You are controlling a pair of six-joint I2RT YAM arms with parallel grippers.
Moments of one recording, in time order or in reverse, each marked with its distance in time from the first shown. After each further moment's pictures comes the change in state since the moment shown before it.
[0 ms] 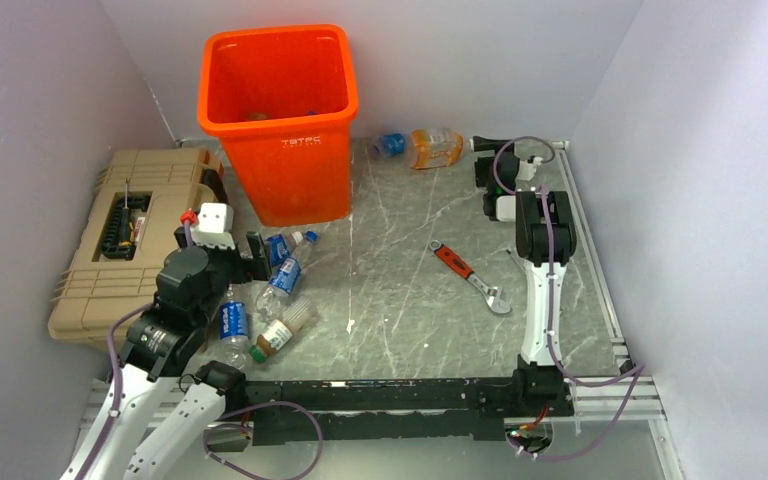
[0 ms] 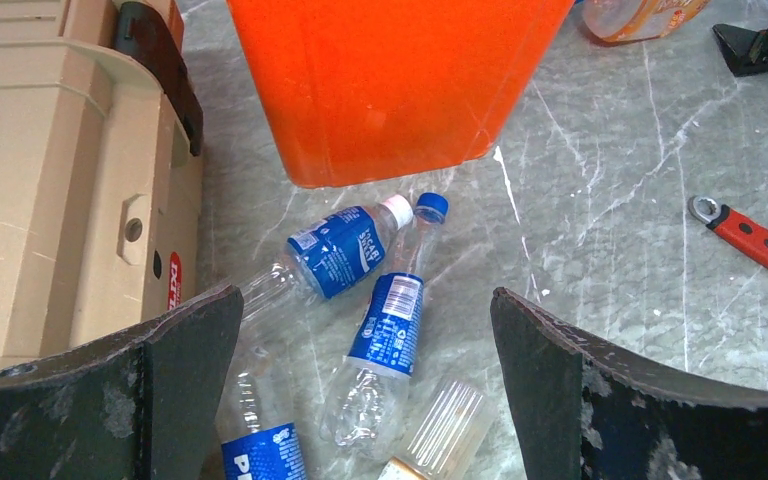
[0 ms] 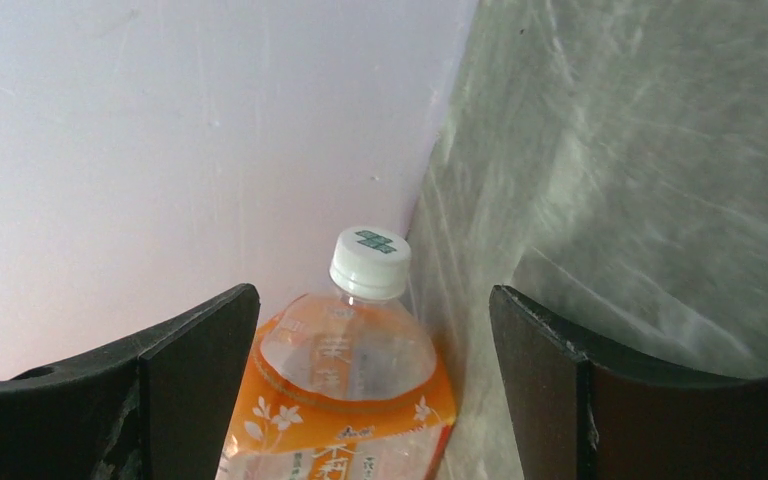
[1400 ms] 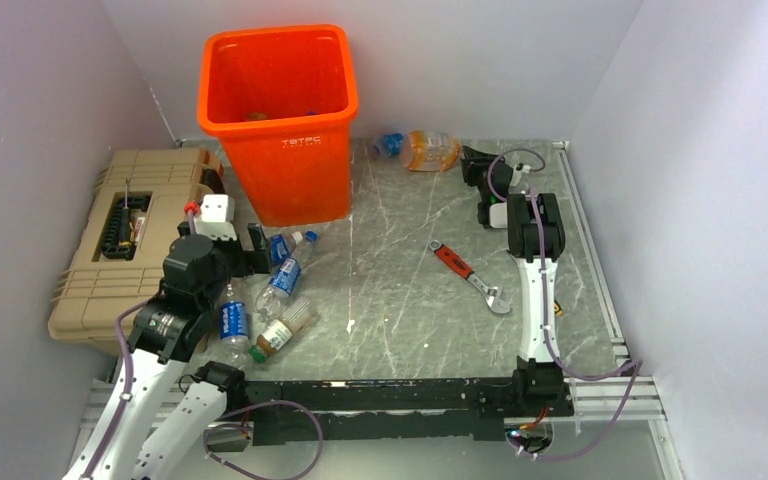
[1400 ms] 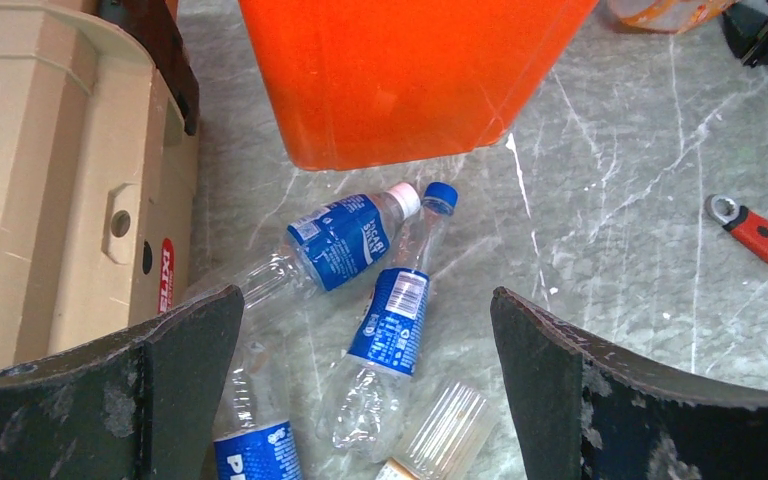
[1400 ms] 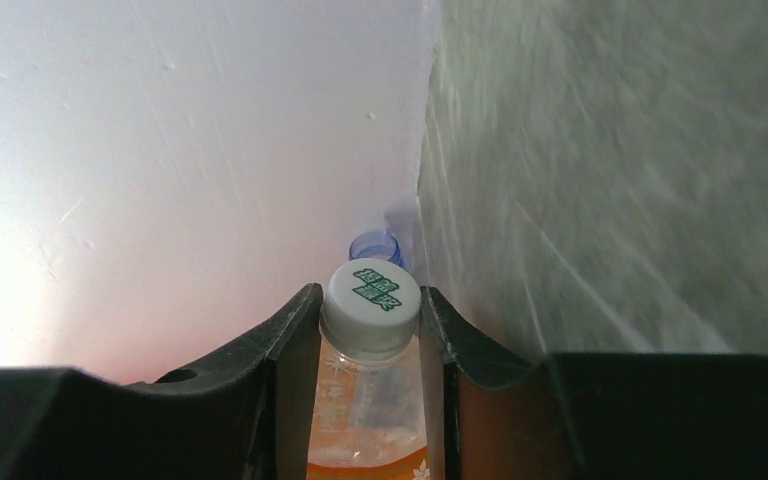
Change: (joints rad) left arm 0.081 0.078 0.000 0.018 0.064 -0.016; right arm 0.008 0.183 0.118 0.165 -0.145 0.183
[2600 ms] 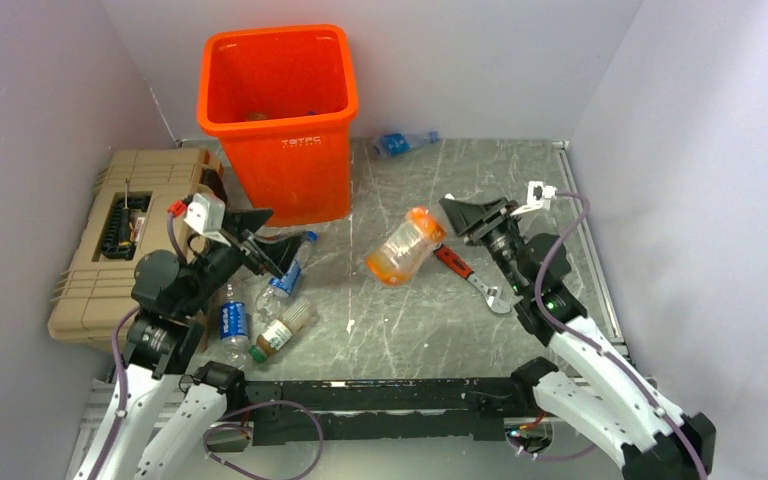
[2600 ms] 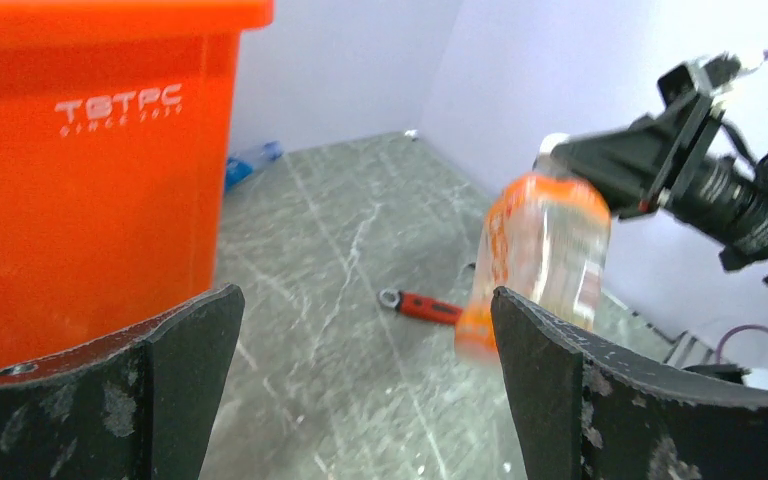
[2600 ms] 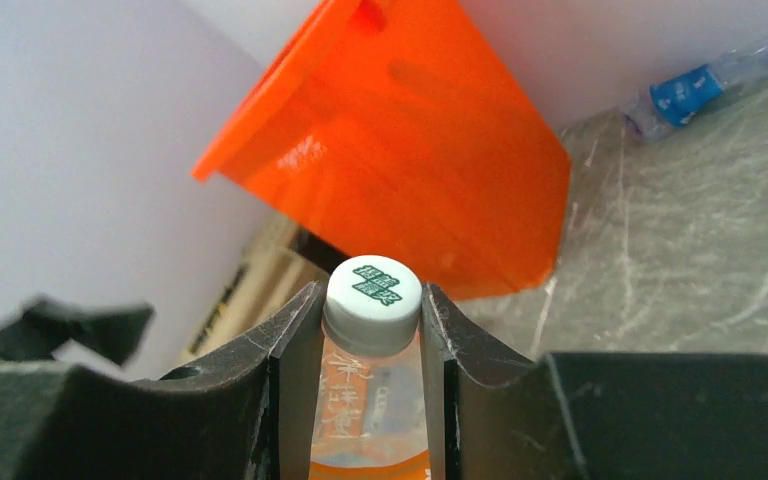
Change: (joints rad) left arm 0.006 -0.118 -0.039 0.397 0.552 -0.138; right arm 0.425 -1.796 -0.993 -0.537 0.044 -0.694
